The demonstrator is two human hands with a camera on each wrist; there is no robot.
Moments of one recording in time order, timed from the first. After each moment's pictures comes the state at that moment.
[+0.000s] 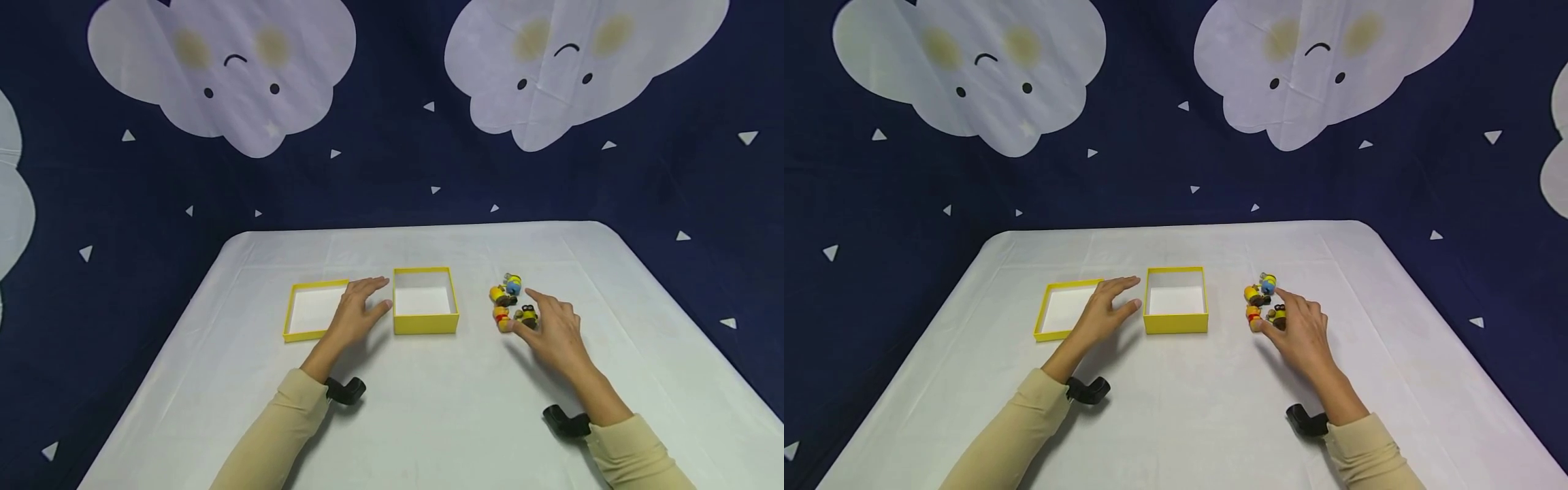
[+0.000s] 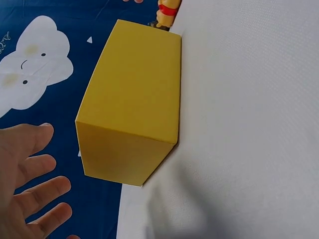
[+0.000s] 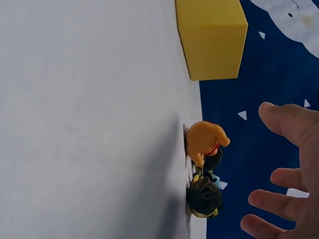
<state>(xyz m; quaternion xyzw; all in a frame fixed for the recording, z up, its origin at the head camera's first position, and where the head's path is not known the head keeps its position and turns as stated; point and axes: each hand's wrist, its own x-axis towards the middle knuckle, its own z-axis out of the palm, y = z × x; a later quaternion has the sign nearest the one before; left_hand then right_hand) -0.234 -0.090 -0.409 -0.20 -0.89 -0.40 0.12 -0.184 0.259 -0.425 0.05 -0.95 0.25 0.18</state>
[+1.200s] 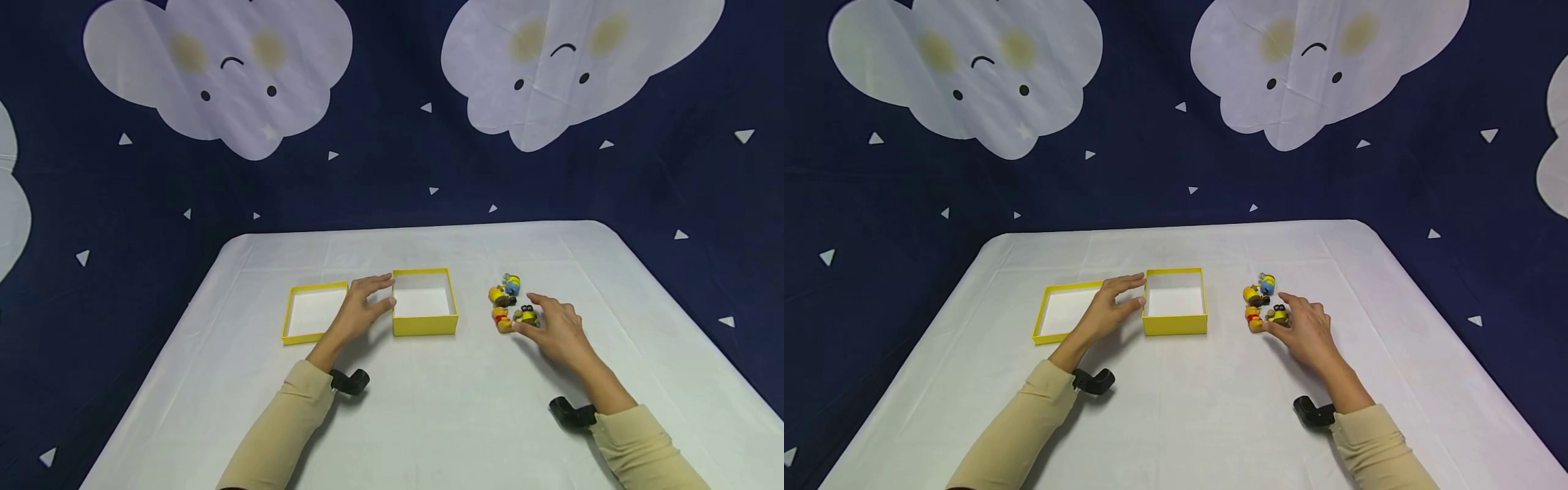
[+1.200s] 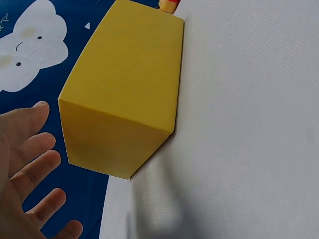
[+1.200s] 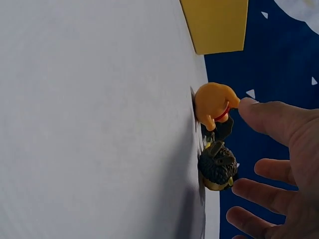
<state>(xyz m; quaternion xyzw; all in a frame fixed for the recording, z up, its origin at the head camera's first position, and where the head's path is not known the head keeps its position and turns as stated) -0.252 -0.088 -0.417 -0.20 -0.86 -0.47 0.04 -0.200 0.281 -0.430 0.02 -0.96 0.26 0.05</state>
